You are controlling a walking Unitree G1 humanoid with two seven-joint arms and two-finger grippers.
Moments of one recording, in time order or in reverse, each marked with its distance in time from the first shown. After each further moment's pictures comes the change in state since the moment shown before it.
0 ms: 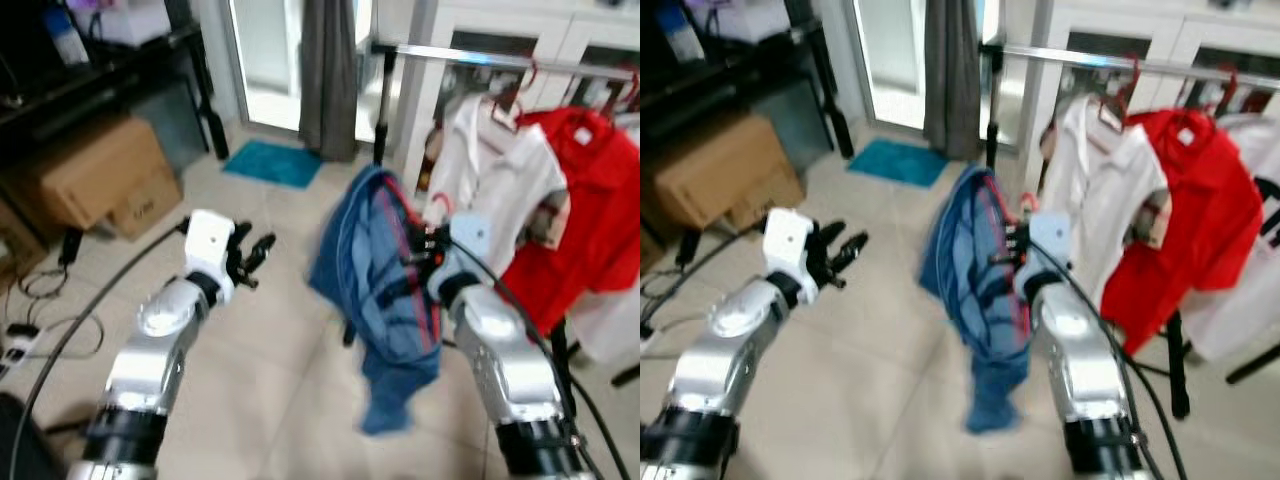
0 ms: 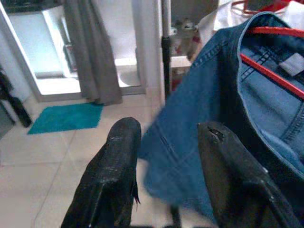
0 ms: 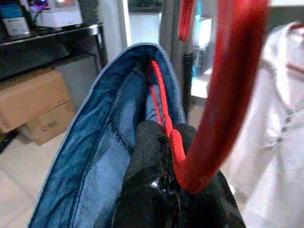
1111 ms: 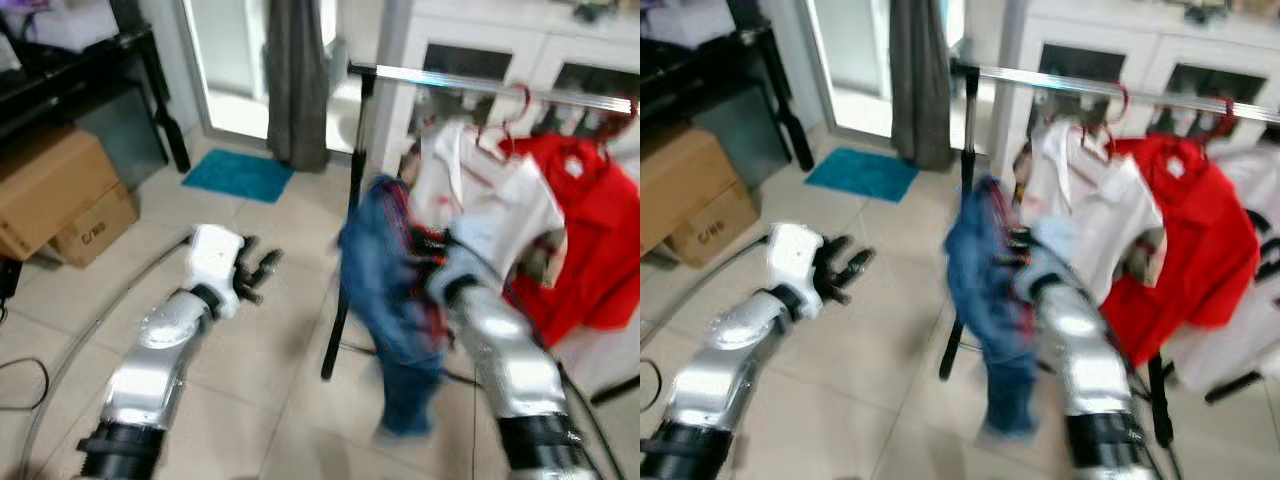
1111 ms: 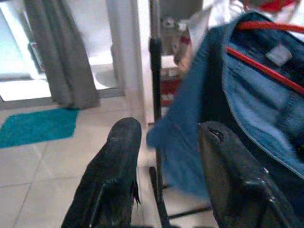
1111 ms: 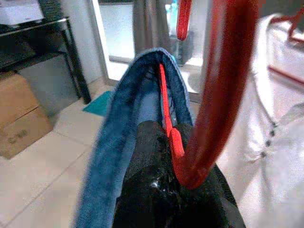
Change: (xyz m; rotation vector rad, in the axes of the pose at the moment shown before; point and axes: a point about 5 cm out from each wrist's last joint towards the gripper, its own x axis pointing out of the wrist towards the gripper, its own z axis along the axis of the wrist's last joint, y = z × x) left arm -0.008 -0.006 -0.005 0.026 0.035 -0.034; right arm 0.002 -0.004 -0.009 0.113 0.041 0.013
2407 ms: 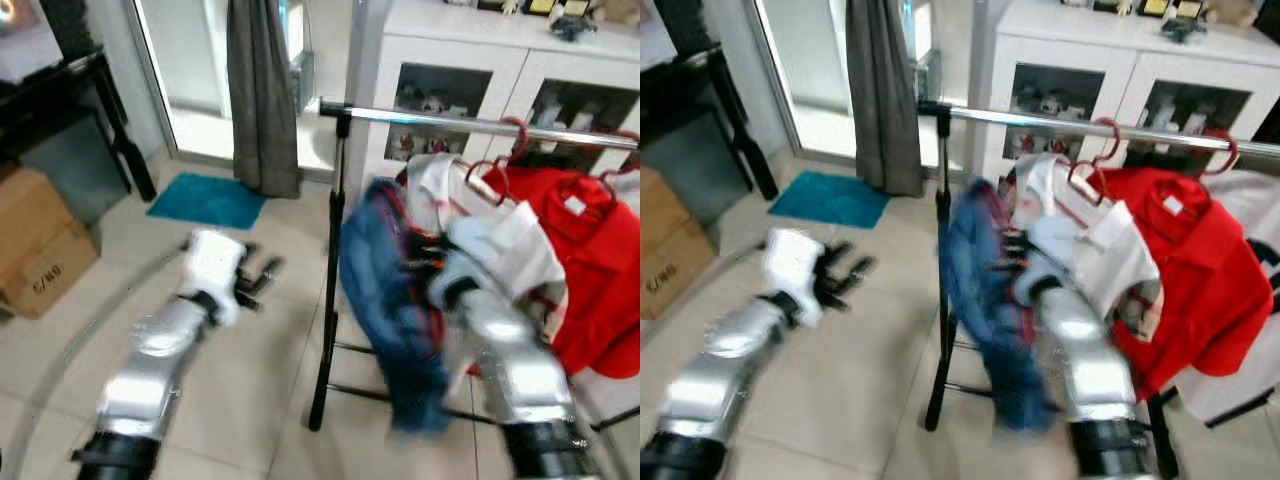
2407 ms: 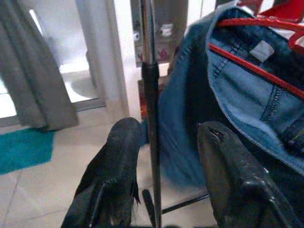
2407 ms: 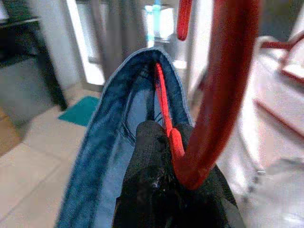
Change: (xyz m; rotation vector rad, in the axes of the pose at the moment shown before) left arm -0.006 -0.008 -0.002 -0.001 0.021 -0.046; right arm -0.005 0.001 0.003 -0.043 0.028 0.019
